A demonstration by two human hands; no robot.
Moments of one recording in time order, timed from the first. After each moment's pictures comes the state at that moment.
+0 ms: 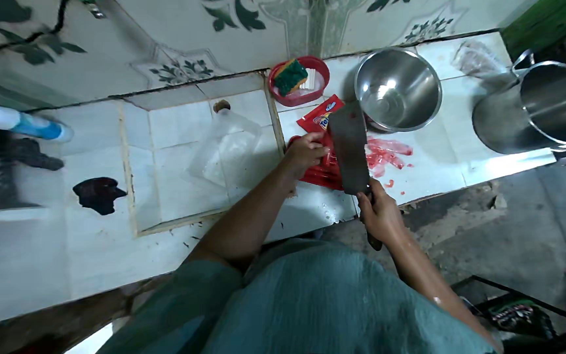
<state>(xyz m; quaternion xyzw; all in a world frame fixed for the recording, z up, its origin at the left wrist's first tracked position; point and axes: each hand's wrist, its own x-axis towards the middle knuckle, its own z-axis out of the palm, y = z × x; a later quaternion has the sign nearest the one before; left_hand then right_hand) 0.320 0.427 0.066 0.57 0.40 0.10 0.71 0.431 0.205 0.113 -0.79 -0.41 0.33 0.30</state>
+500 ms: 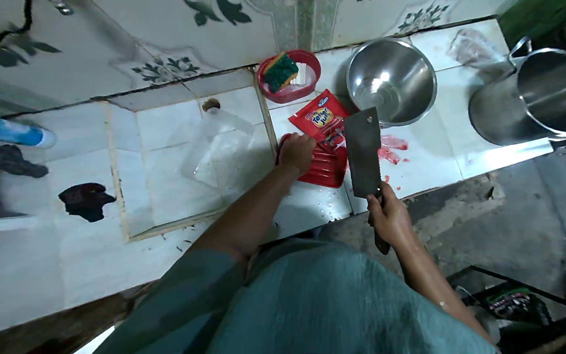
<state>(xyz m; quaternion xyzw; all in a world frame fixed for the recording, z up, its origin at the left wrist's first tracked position) 0.338 0.435 0.024 0.92 0.32 -0.09 0.20 0.450 0.178 0.101 -0.82 -0.35 0.34 0.30</state>
